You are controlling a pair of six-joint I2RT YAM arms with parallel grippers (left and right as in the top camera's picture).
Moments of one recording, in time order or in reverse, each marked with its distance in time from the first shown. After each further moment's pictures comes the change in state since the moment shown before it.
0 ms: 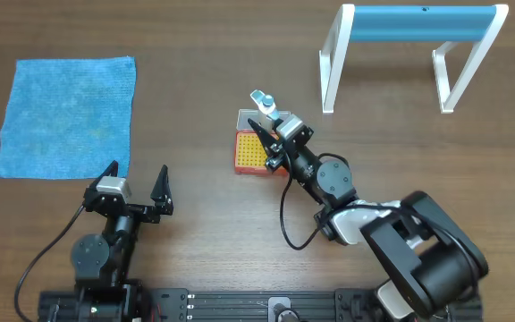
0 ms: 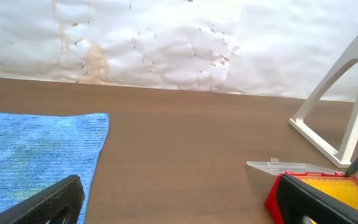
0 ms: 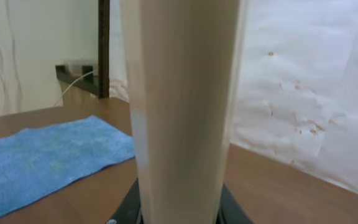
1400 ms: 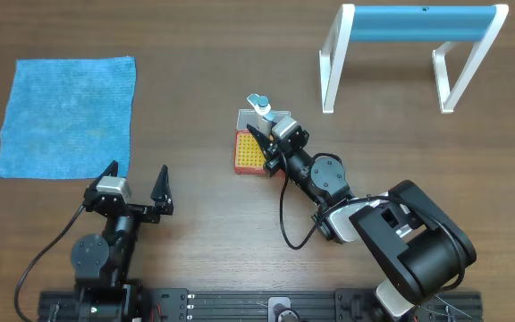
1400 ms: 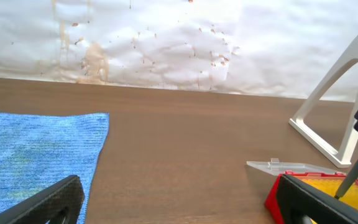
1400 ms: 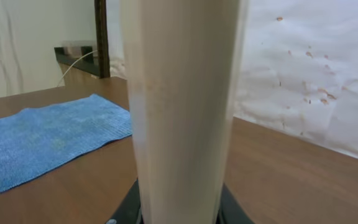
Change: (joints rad) left arm 0.000 0.000 0.000 0.000 0.000 0.000; right arm 0.001 0.055 0.005 -0.023 0.005 0.023
